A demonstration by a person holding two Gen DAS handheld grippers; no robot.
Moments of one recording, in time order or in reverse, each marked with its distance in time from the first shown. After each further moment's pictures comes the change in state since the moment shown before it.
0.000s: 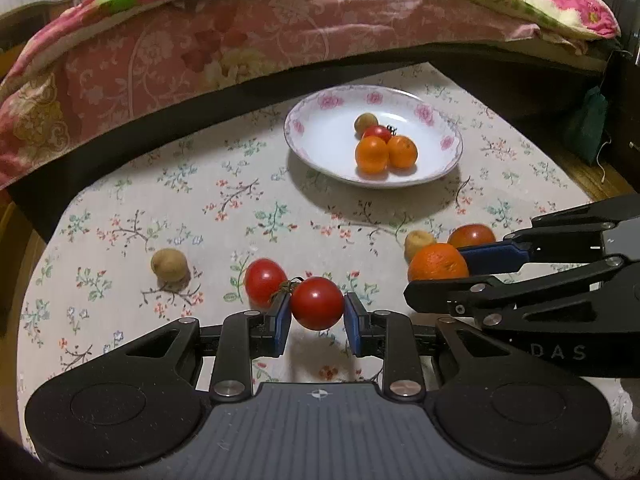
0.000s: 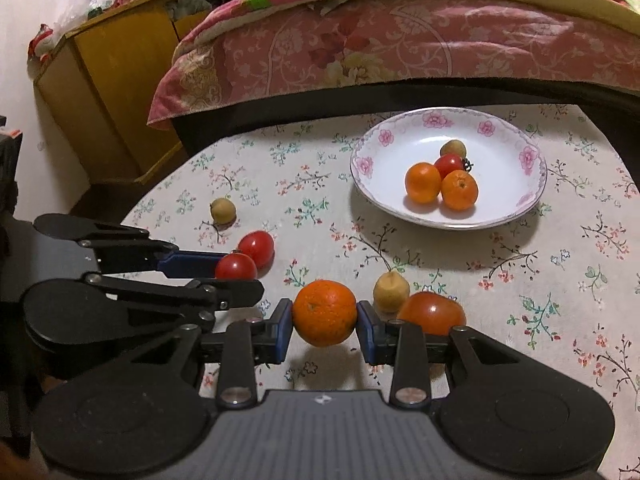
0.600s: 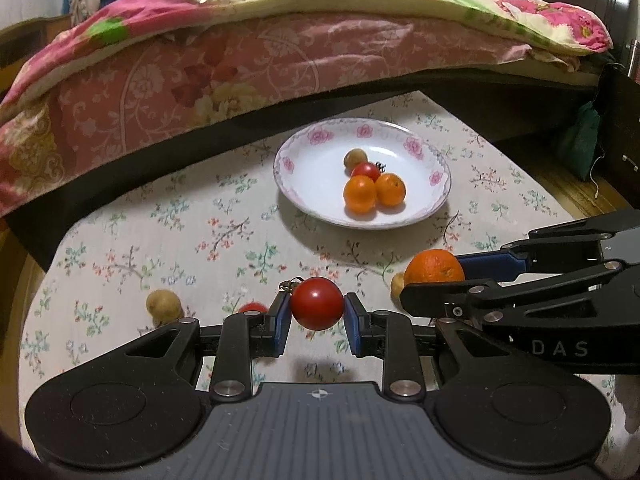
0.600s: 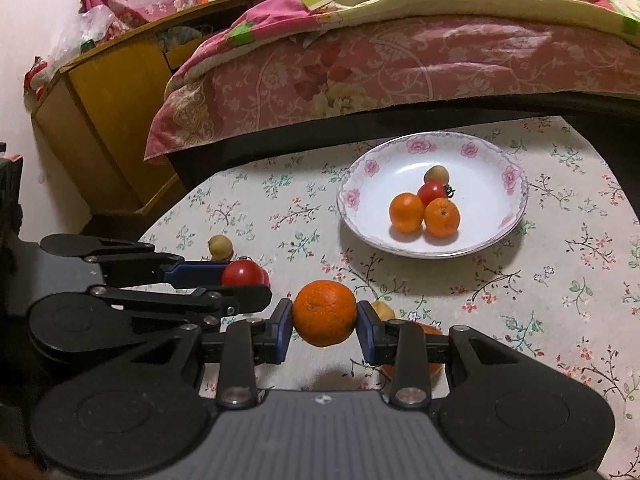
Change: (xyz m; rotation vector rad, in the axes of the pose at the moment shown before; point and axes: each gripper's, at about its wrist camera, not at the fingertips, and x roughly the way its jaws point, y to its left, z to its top) left arm -0.006 -0.008 0.021 0.007 -0.060 -0.013; right arm -0.015 -0.013 0.011 0.060 -0.060 0.007
